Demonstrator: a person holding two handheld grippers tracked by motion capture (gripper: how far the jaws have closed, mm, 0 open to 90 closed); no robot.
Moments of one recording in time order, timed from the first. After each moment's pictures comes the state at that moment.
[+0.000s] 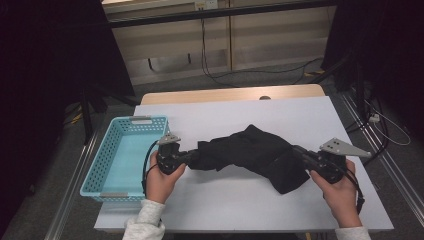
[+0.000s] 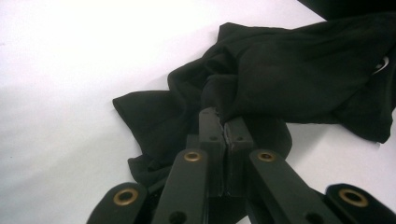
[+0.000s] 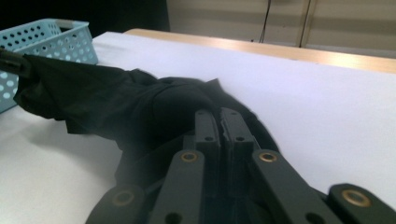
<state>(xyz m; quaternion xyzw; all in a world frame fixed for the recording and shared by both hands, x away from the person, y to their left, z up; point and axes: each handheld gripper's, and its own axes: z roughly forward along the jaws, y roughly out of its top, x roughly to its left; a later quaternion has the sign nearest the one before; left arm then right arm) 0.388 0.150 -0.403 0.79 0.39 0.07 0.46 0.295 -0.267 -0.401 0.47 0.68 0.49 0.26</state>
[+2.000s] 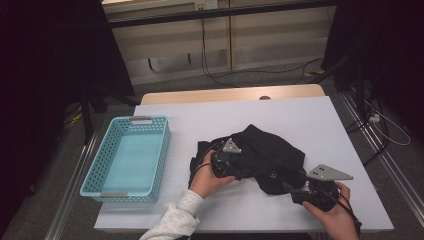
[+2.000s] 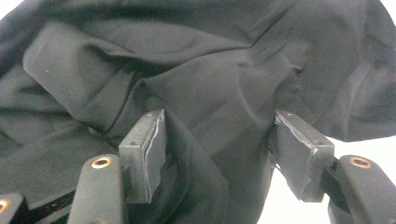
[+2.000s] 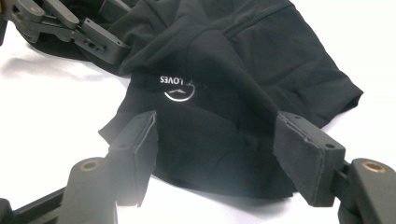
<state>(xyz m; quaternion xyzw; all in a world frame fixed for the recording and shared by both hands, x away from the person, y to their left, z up) 0.394 0.017 -0.453 0.89 0.23 0.04 0.38 0.256 -0.250 -0.443 0.48 0.75 0.40 0.23</state>
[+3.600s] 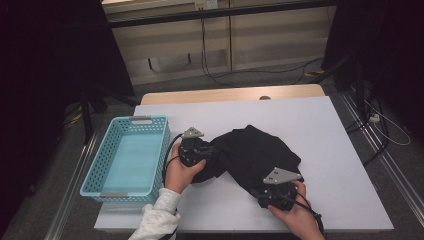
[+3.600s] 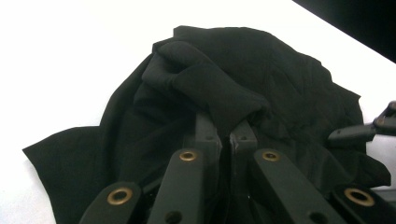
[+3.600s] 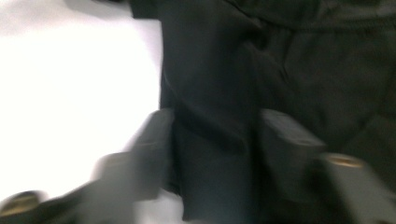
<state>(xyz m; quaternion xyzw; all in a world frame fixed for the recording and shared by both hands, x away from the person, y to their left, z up) 0.407 0.097 -0.411 0.82 0.35 0.04 0.46 0.278 -0.167 -0.465 0.40 0.81 0.38 0.19</state>
